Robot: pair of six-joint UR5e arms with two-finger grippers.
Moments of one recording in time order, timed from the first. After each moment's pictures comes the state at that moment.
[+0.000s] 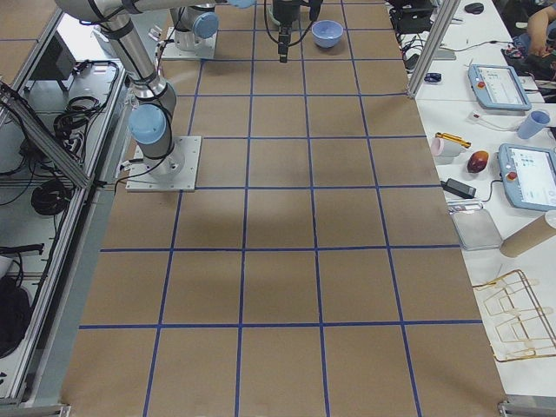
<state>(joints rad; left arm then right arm) -0.82 -1.89 -1.96 -0.99 1.53 0.80 1.58 -1.67 1.55 -1.46 -1.56 0.13</state>
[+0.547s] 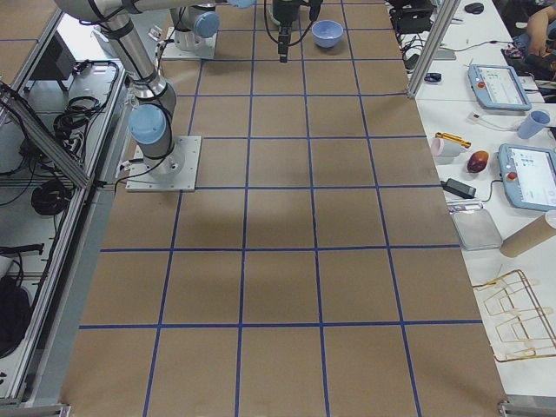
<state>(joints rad) -0.80 -1.91 -1.98 -0.99 1.53 0.80 1.58 -1.67 1.55 -1.46 -1.56 0.13</state>
